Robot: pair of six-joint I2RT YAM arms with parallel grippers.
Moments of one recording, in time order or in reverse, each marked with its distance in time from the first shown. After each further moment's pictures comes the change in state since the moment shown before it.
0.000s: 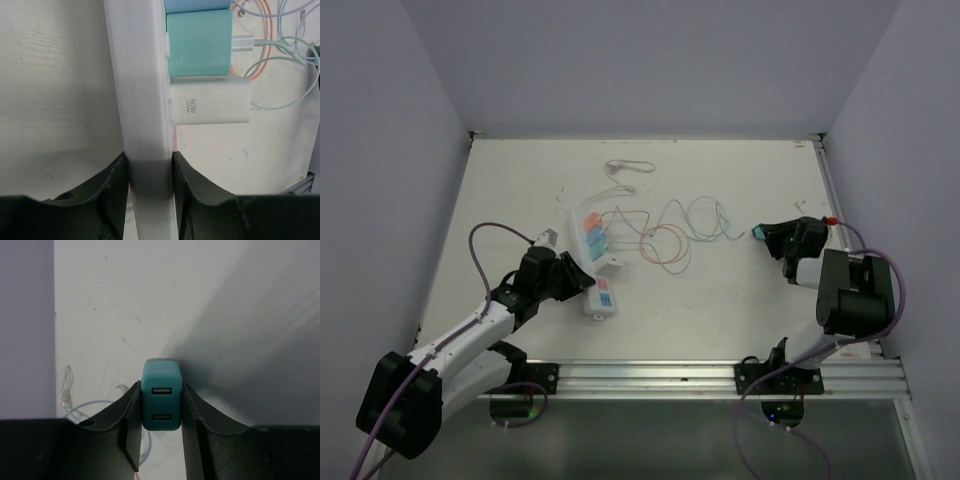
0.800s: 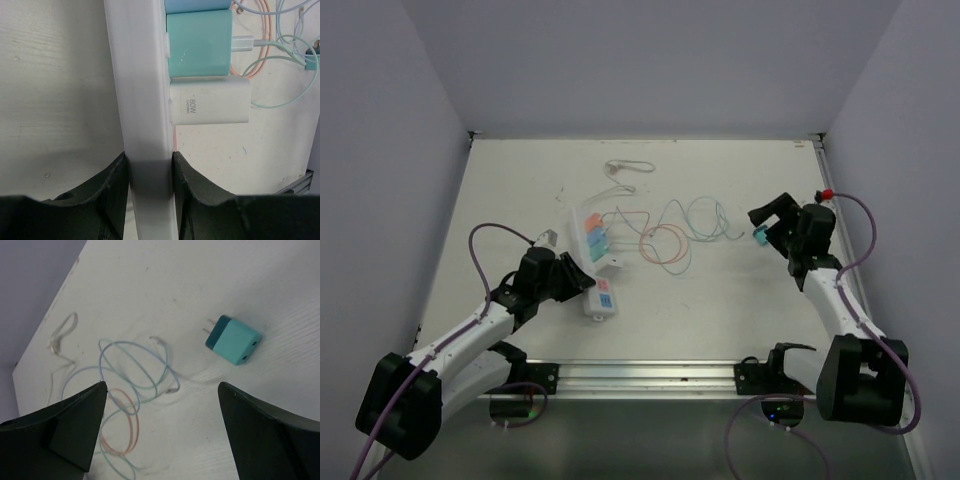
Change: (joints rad) left arm 0.000 -0.009 -0.008 0.005 0.013 0.001; right arm 0.038 -0.422 0.111 -0.462 -0.007 -0.297
